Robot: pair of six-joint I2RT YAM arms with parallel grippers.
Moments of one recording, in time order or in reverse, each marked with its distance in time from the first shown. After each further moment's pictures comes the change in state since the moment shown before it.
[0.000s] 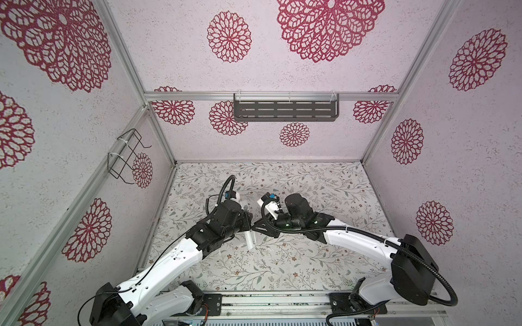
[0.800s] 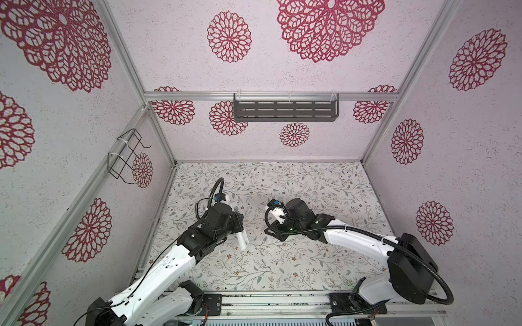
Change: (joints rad) left arm 0.074 -0.107 -0.061 -0.039 -0.025 -0.001; right arm -0.036 0.037 -0.046 -0.221 0.222 -0.126
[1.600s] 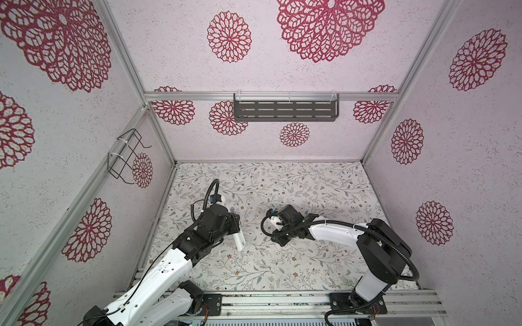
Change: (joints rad) left arm 0.027 -0.040 -0.018 -0.024 -0.003 0.007; right arm 0.003 0.201 0.037 -0.121 0.164 -0.072
